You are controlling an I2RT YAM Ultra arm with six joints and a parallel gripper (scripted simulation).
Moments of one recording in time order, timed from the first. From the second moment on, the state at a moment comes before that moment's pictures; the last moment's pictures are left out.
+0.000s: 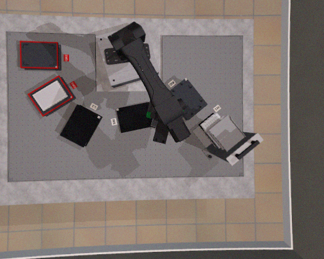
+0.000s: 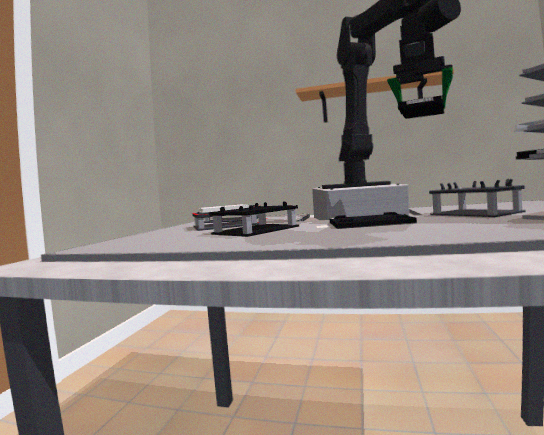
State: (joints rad) arm 0.38 1.69 1.61 -1.47 0.01 0.77
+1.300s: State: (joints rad) arm 0.15 1.63 1.55 -1.46 0.00 1.13
